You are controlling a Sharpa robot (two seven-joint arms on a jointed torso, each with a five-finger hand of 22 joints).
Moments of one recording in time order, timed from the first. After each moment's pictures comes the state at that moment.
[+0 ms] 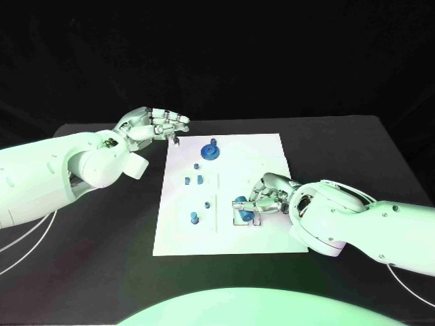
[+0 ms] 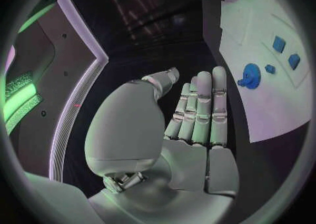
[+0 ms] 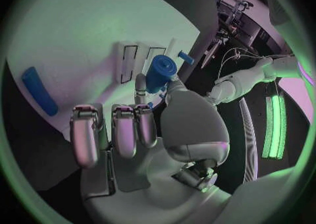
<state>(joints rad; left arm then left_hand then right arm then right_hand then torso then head) 1.20 -0.90 -0.04 1.41 -0.20 -0.05 0.28 1.38 -0.21 0.57 0.09 0.05 0.82 0.21 0.27 0.30 0.97 0.14 0.36 0.22 1.02 0.06 1.08 0.46 0.17 0.92 0.16 0.79 0.72 1.13 -0.82 -0.18 1.80 -1.20 -0.38 -0.58 1.07 -0.06 -0.08 0.29 0.11 1.05 0.04 0.49 0.54 1.46 -0.02 1.51 1.31 1.46 -0.08 1.54 1.31 0.02 1.46 0.03 1.53 1.31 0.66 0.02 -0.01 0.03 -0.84</state>
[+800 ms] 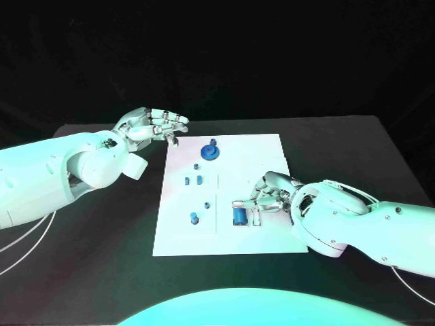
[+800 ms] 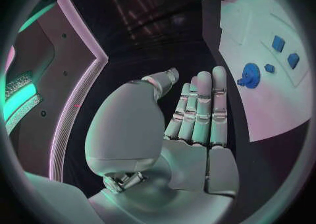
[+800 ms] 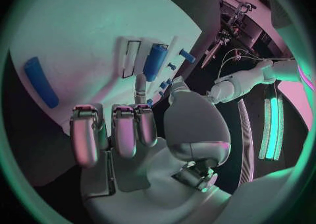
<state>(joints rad) 1.20 -0.91 -0.04 1.41 -0.20 -0.05 0.28 1.37 -0.21 0.57 0.10 0.05 0.82 0.21 0.27 0.29 0.97 0.14 0.36 0.22 1.02 0.06 1.08 0.46 0.17 0.93 0.16 0.79 0.72 1.13 -0.83 -0.18 1.81 -1.24 -0.40 -0.57 1.00 -0.09 -0.10 0.30 0.06 1.04 0.05 0.50 0.54 1.46 -0.02 1.50 1.31 1.46 -0.08 1.54 1.31 0.02 1.46 0.03 1.52 1.31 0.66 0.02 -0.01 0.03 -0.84</state>
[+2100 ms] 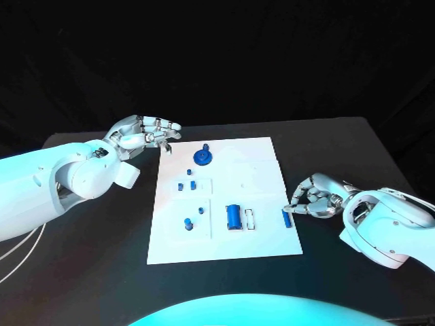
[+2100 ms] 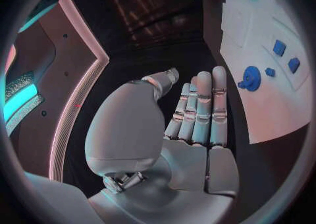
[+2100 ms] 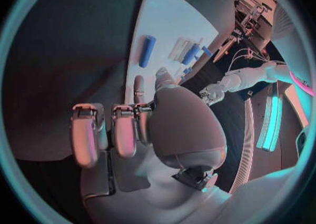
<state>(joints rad) 1.19 -0.91 -0.04 1.43 -0.19 -0.06 0.29 1.37 -0.21 0.57 0.10 0.05 0.82 0.21 0.27 0.29 0.97 0.14 0.36 0.22 1.02 0.06 1.08 0.46 0.17 0.93 0.16 0.79 0.72 1.11 -1.15 -0.19 1.87 -1.30 -0.43 -0.44 1.30 -0.08 -0.05 0.29 0.16 0.99 0.07 0.46 0.51 1.46 -0.01 1.49 1.31 1.47 -0.08 1.53 1.31 0.02 1.47 0.03 1.51 1.31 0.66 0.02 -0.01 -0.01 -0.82</state>
